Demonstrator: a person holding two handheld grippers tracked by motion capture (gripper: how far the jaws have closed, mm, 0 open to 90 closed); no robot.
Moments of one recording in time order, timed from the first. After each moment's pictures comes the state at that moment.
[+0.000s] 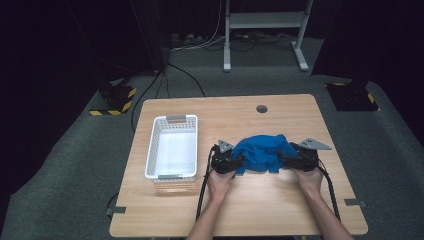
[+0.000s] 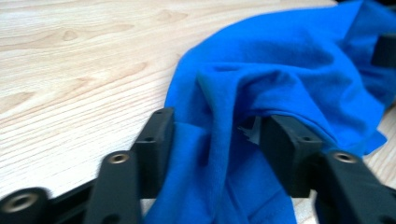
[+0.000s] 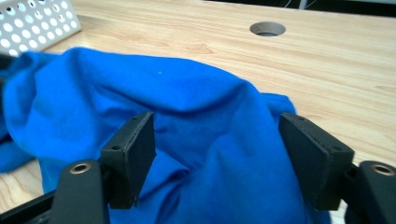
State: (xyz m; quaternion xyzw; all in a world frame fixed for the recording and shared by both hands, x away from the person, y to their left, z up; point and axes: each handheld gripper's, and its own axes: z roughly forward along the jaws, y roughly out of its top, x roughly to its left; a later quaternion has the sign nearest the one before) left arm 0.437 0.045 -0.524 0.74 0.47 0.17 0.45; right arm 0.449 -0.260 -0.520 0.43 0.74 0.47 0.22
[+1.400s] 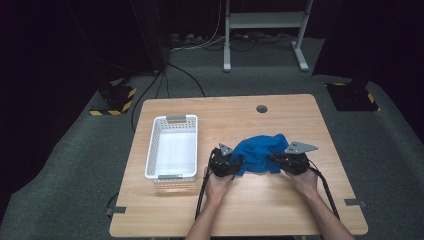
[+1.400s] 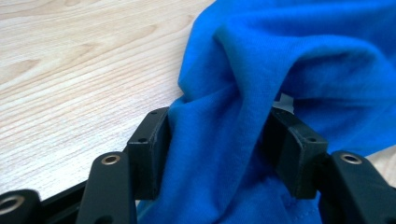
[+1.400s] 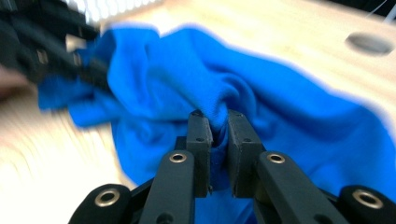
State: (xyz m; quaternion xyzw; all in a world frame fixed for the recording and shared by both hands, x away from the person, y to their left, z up) left arm 0.436 0.045 -0.539 0.77 0.46 0.17 0.40; right arm 0.441 -0.231 -0.512 0.30 0.82 0.46 0.17
